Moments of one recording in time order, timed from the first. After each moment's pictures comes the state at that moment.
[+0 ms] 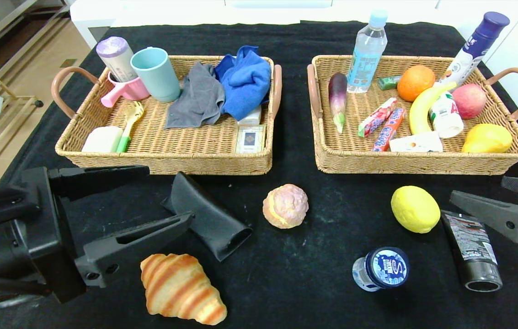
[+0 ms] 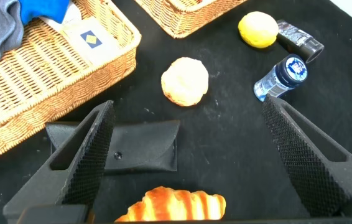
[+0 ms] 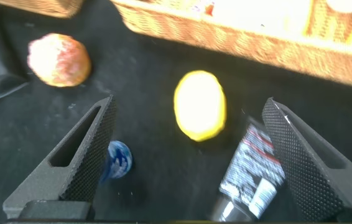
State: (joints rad) left arm -0.49 1.10 -0.71 -0.31 -0.29 0.12; right arm 0.46 1.10 -0.79 -0.07 -0.11 0.08
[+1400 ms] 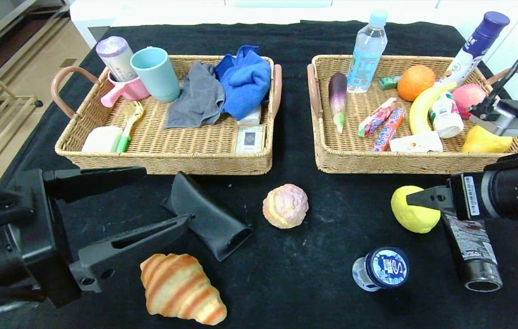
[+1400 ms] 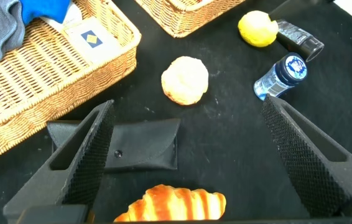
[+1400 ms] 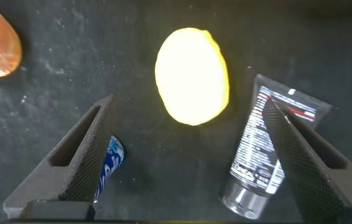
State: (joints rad) left arm -0.49 1.09 -0.70 -0.31 -0.29 0.12; right arm 0.49 1.47 -1.28 0.52 -0.23 0.30
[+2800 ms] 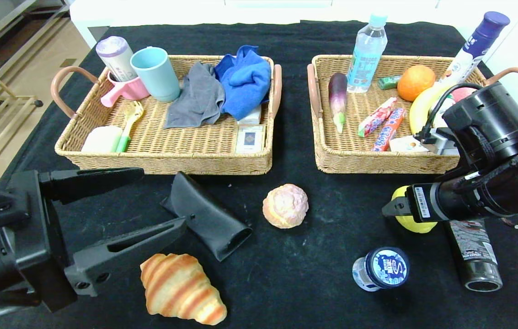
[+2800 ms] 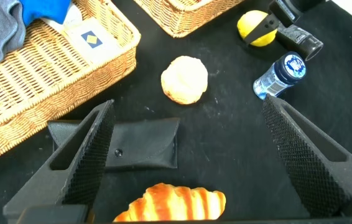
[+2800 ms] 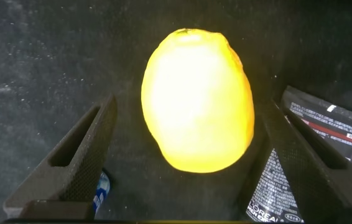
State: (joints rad) left arm -0.49 1.08 -0.69 -0.30 -0.29 0.13; right arm 0.45 1.67 -1.36 0.57 -0.22 0.33
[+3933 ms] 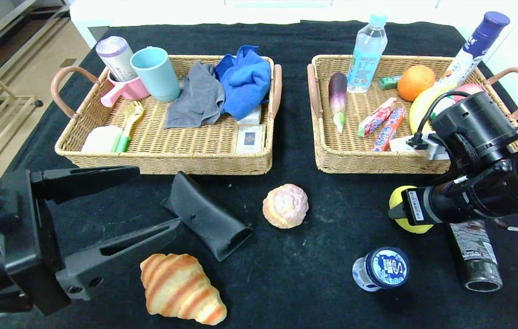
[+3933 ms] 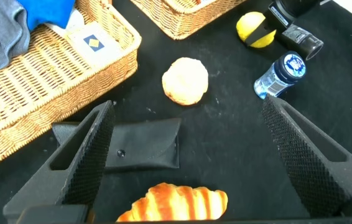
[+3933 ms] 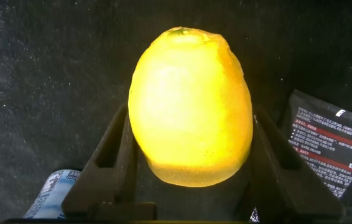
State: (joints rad) left arm -0.49 1.06 -0.69 -0.30 -0.29 0.15; right arm 0.45 1.70 -1.36 0.57 -0.23 0.33
